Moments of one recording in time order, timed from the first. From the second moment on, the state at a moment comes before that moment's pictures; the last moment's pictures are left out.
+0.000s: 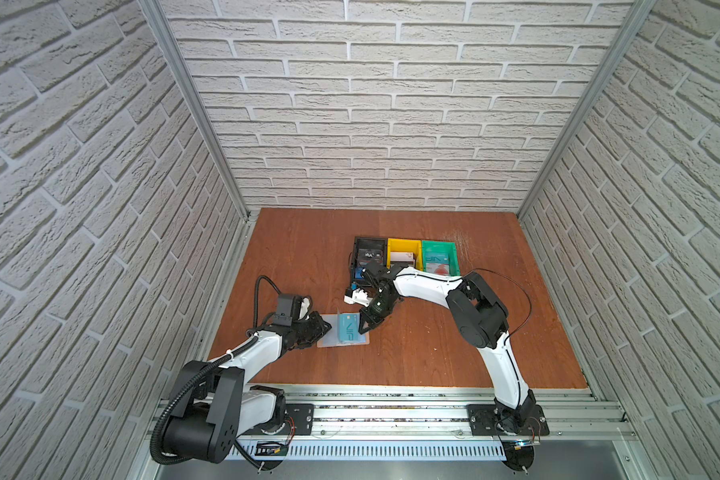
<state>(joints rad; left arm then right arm) -0.19 1.22 0.36 -0.12 0.45 -0.75 0.72 2.22 1.63 -0.87 -0.61 -0.01</state>
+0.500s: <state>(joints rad) -0.19 1.29 0.36 -0.04 0.47 -0.74 0.75 2.32 1.83 -0.97 -0.58 -0.04</state>
